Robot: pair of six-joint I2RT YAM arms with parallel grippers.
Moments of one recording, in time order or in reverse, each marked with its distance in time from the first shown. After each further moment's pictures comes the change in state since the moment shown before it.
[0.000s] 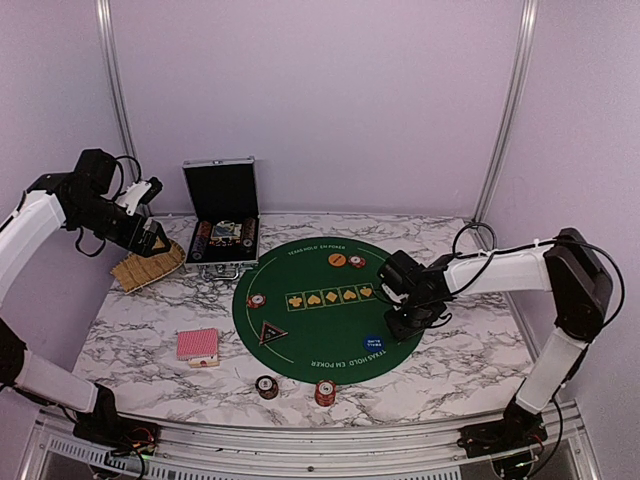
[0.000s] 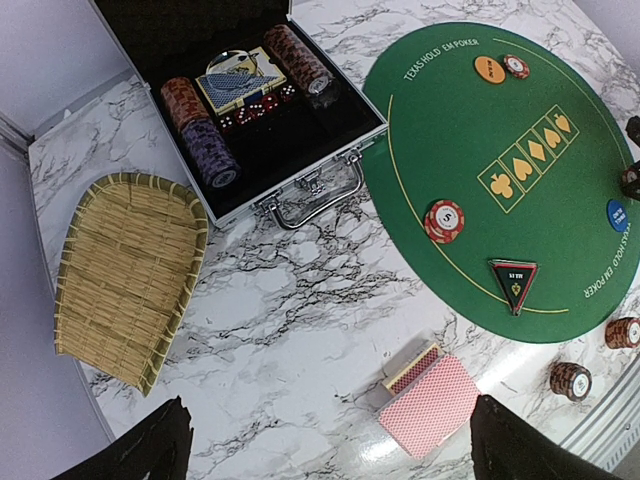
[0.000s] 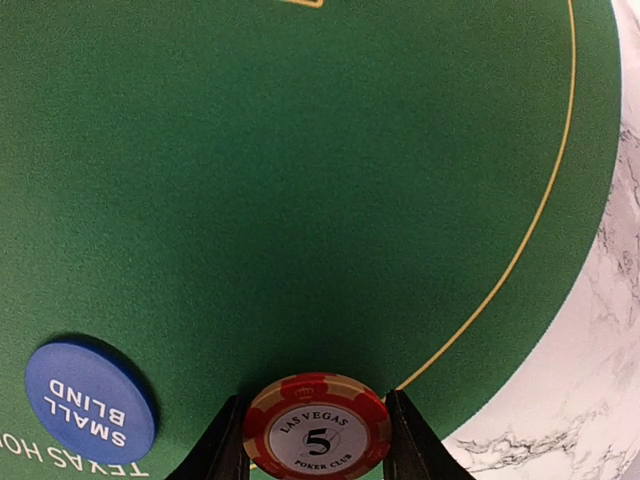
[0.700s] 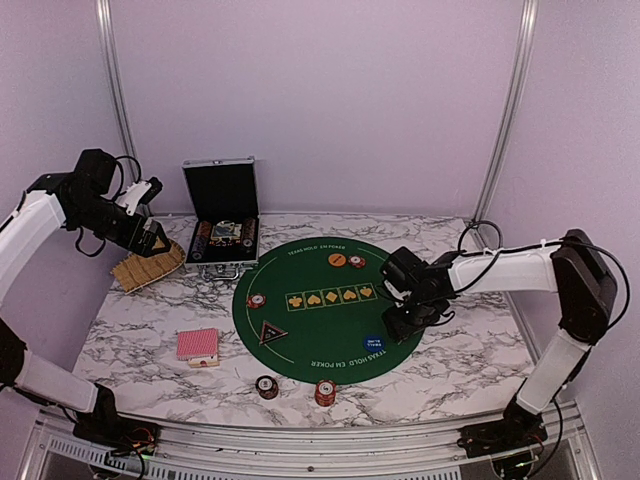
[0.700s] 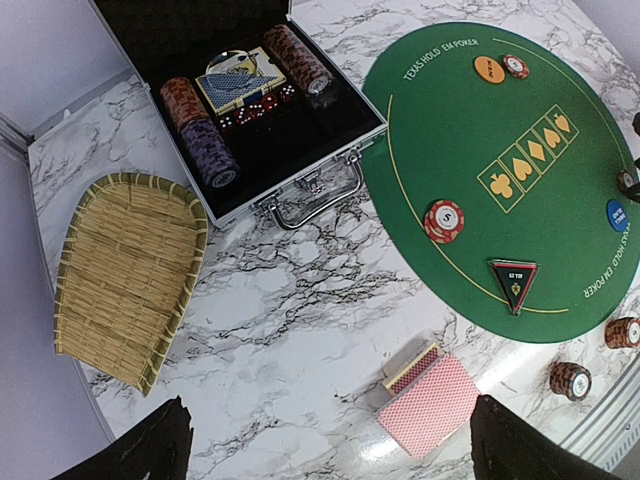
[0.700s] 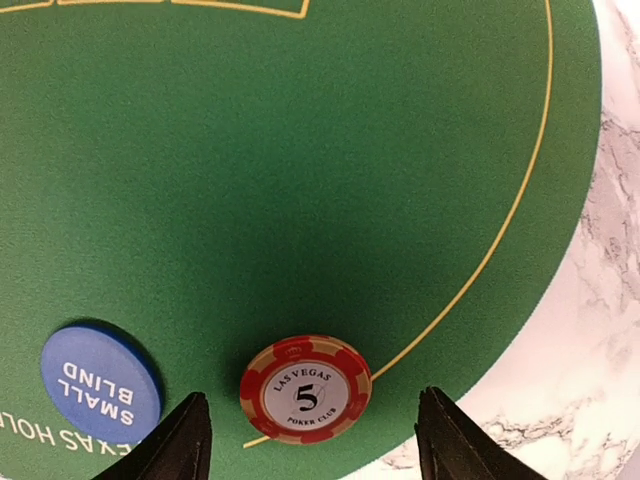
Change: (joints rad) left arm 0.000 0.000 0.000 0.000 0.000 0.000; right arm -0.006 -0.024 0.001 -0.014 -0.010 0.019
